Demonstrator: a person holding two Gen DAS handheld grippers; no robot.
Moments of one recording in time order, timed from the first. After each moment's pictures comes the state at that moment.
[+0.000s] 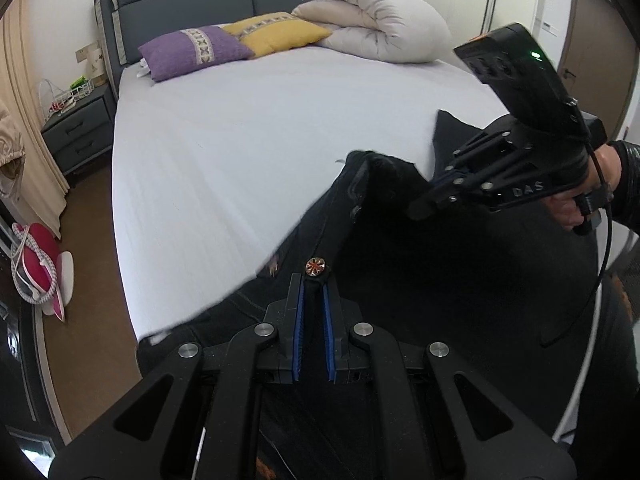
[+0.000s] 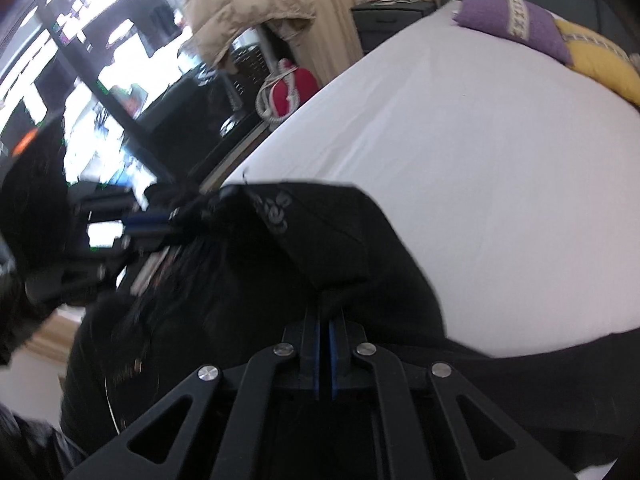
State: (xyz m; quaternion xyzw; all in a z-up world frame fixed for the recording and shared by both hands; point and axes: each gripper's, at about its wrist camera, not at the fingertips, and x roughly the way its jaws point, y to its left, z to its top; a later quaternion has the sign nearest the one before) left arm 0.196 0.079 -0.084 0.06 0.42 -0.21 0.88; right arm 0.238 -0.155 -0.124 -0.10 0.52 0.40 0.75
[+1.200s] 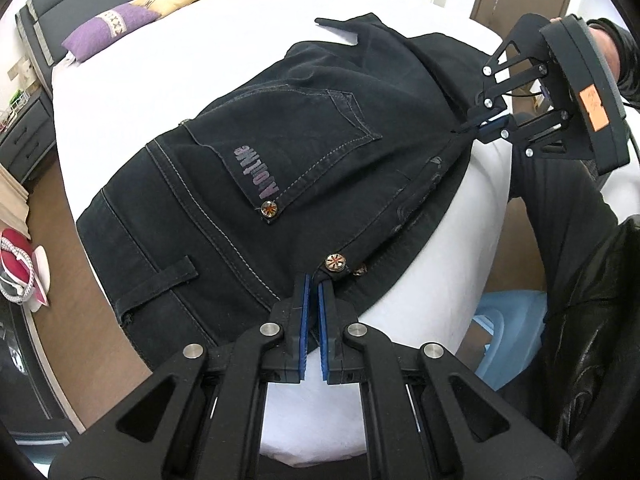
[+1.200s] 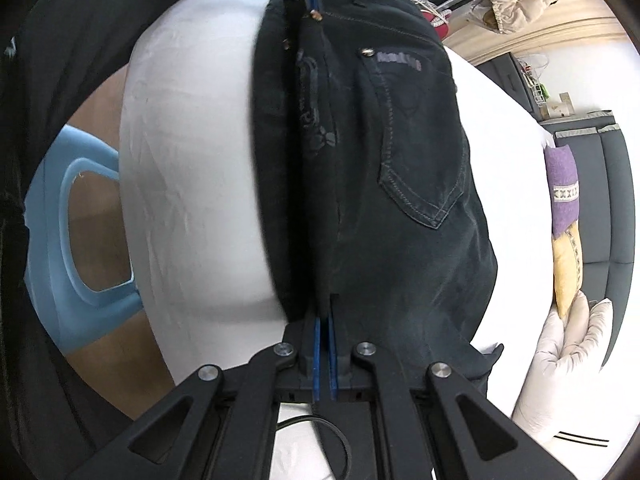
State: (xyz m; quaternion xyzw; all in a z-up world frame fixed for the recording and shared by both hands) left arm -0.039 0.020 -0.121 0.15 0.49 -0.30 0.80; right arm -0.065 -0.158 -0.164 -0.60 0.39 0.35 0.60
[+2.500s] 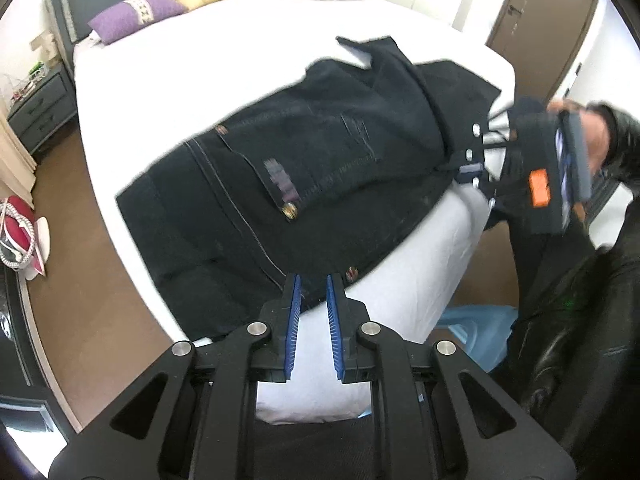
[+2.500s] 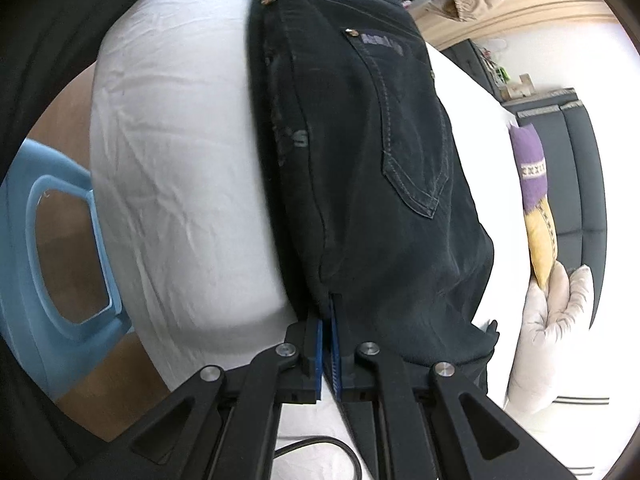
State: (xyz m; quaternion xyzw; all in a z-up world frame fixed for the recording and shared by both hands) left arm -0.045 0.055 -0.068 0.10 0.49 -0.28 0.82; right arm -0.098 -0.153 -0.188 -0.59 0.37 0.28 0.66
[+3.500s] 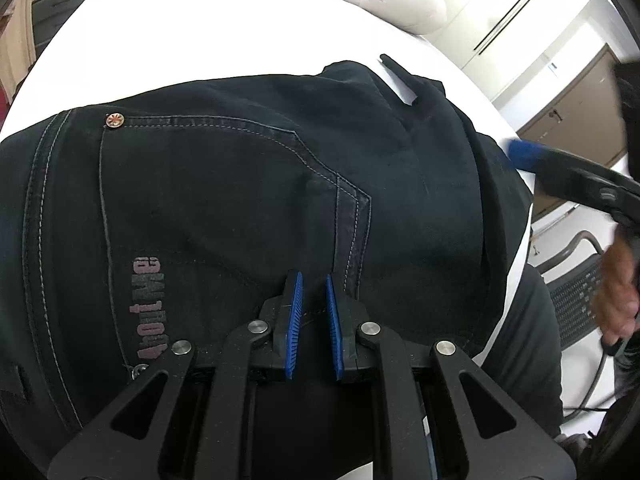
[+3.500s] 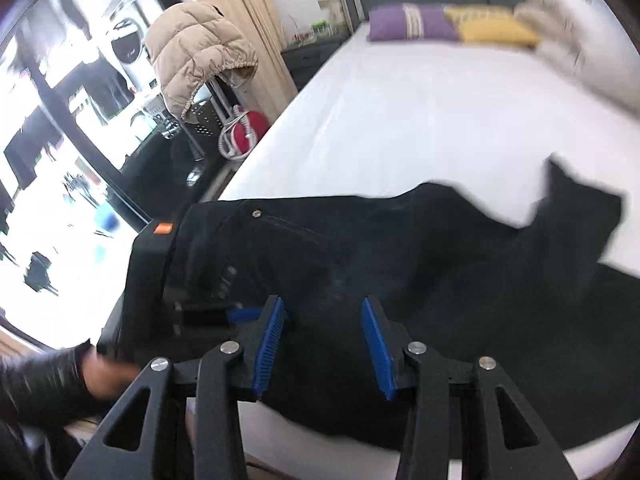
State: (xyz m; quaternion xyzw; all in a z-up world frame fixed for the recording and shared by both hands) left arm 0.038 -0.034 -0.147 -0.10 0.52 -0.23 0.81; right arm 0.042 -0.232 -0.090 0.04 0.51 0.28 0.81
